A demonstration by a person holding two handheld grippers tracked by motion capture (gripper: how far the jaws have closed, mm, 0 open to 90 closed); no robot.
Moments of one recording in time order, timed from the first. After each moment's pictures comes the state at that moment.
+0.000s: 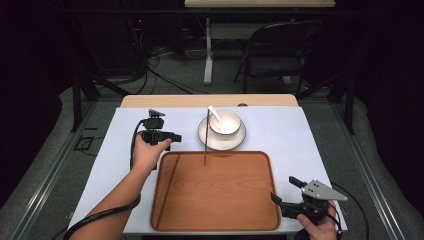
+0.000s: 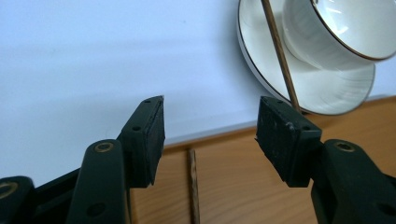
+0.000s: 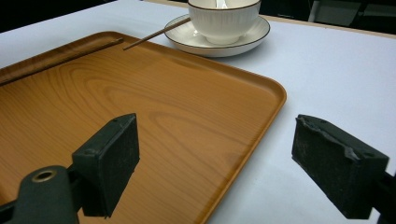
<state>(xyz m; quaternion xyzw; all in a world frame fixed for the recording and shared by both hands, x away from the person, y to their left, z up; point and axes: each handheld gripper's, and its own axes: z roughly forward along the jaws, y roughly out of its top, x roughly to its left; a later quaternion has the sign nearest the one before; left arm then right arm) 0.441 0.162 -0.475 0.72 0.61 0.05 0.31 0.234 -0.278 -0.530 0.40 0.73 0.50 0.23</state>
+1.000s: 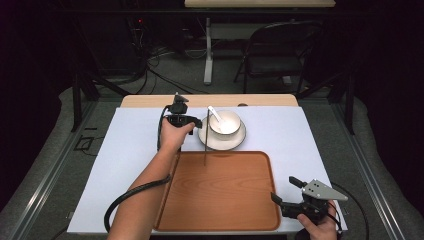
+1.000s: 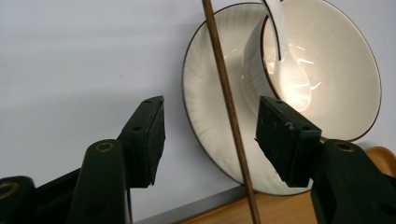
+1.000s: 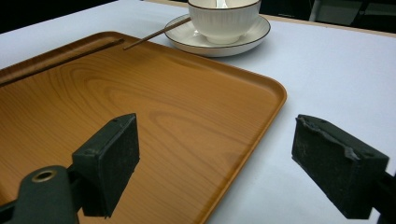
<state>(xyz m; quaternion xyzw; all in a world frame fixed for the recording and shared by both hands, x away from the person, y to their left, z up) 0.500 0.094 -0.479 0.73 0.61 0.02 0.31 0.234 -0.279 -0.530 0.40 0.73 0.50 0.23</state>
